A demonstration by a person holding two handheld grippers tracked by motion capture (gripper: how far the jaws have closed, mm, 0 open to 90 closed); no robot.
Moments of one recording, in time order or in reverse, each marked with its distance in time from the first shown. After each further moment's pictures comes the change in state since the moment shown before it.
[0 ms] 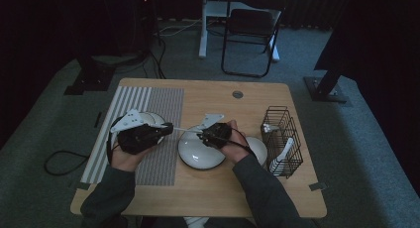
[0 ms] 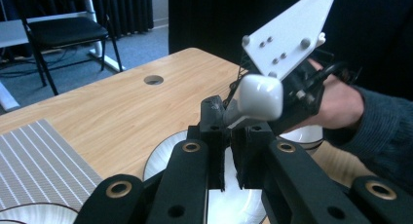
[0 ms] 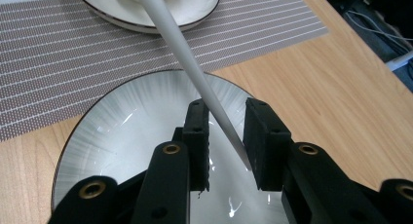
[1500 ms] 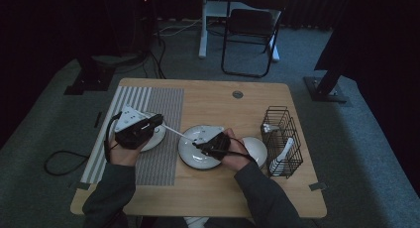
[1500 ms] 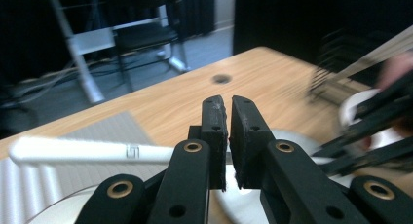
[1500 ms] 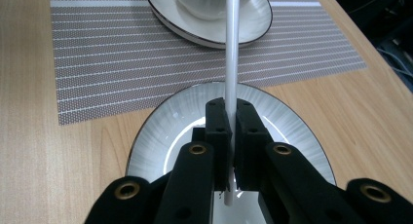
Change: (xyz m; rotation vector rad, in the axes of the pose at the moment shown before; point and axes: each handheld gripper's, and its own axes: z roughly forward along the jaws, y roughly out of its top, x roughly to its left) left arm 0.018 -0.013 0.004 0.013 0.297 0.038; right arm 0.030 -0.003 -0.018 -0.084 0.092 -0.120
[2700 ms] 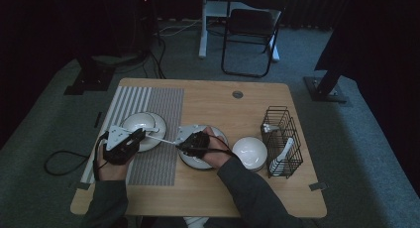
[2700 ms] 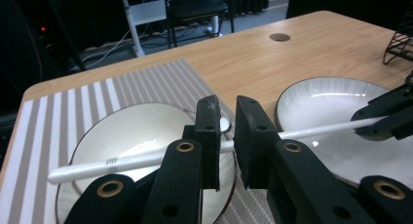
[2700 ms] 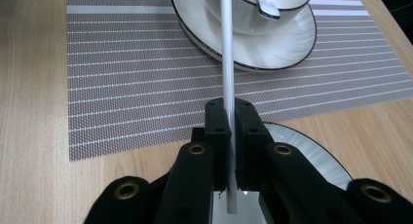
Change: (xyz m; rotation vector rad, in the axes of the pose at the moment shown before) left arm 0.015 -0.066 -0.021 0.061 0.183 -0.048; right arm 0.012 0.036 0.044 0.071 0.083 -0.057
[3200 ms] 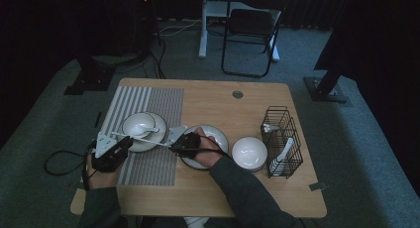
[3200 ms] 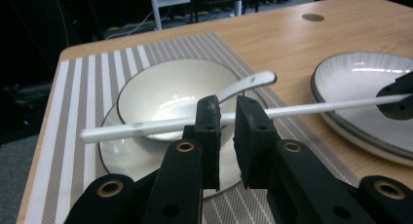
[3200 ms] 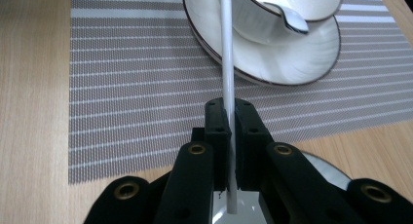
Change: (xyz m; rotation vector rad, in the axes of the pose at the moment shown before) left arm 0.019 -0.031 -0.012 0.051 0.067 -0.055; right arm 0.006 0.014 0.023 0.014 0.032 -0.026
